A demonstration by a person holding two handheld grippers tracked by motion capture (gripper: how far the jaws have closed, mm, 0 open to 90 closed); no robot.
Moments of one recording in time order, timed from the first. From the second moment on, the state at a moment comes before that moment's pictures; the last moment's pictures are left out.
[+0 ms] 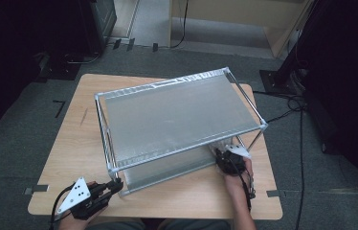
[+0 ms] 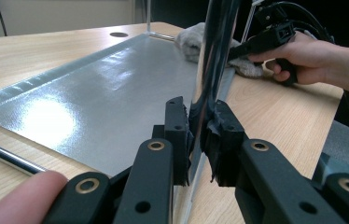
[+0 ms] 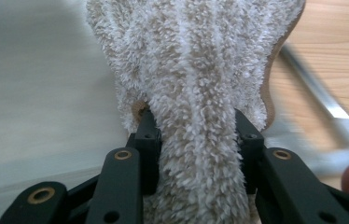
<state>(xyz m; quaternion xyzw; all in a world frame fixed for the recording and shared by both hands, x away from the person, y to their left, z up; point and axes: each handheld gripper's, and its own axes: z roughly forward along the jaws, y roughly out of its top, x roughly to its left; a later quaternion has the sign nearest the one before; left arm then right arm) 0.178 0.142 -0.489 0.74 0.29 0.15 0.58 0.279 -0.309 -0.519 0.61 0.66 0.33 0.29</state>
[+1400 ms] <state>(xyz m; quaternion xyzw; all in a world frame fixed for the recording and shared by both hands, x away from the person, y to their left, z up) 0.178 0.138 -0.481 0.73 0.30 0.15 0.60 0.176 -0.105 -0.486 0.35 0.81 0.45 0.13</state>
